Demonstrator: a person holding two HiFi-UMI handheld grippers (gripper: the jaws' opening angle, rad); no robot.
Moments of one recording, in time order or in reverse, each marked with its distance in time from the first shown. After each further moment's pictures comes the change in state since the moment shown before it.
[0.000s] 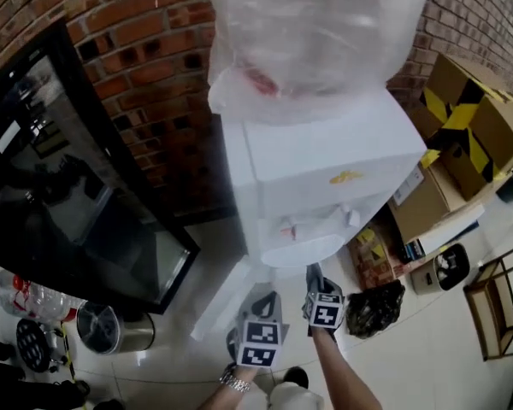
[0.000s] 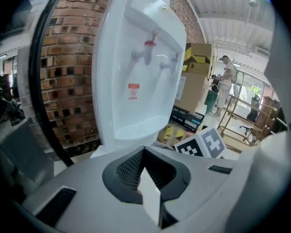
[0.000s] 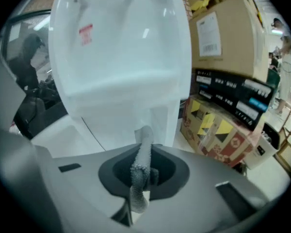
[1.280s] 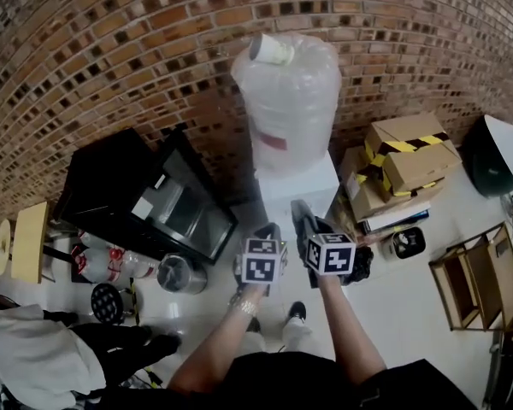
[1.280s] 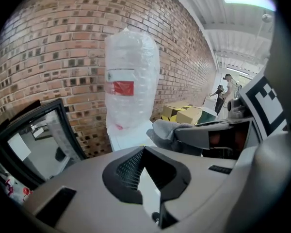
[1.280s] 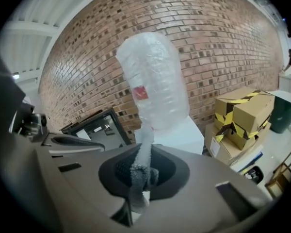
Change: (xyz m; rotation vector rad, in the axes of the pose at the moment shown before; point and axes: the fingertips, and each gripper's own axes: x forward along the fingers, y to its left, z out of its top) left arm -0.299 -0.084 0.416 -0.018 0.017 0.116; right arm -0.523 0.120 0.398 -0.006 -0.073 0.365
